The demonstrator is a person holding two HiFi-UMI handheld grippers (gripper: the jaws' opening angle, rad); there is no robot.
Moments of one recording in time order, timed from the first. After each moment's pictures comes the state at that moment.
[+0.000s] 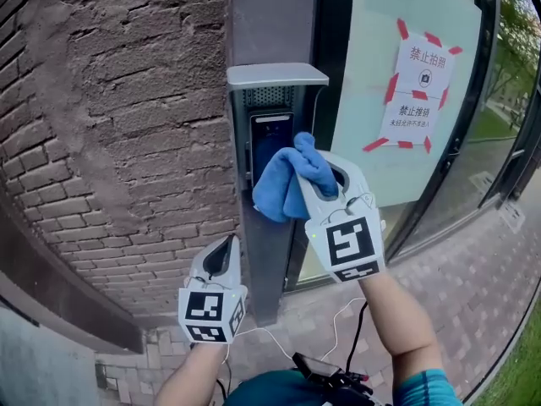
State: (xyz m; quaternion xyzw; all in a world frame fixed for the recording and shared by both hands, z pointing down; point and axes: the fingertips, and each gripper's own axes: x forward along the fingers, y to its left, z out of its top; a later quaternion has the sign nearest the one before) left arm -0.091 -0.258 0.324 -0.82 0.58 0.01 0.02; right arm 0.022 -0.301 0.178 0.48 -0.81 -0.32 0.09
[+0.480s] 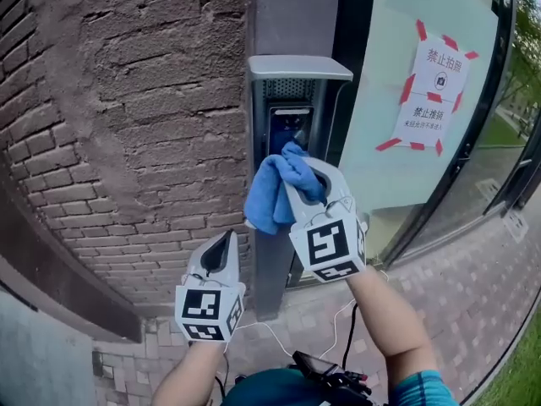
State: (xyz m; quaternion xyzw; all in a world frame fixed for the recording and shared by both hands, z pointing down) left arm -0.114 -0.253 0.328 -0.80 0.60 0.02 0.01; right arm -0.020 -0.319 0.227 0.45 -0.83 -0.32 0.13
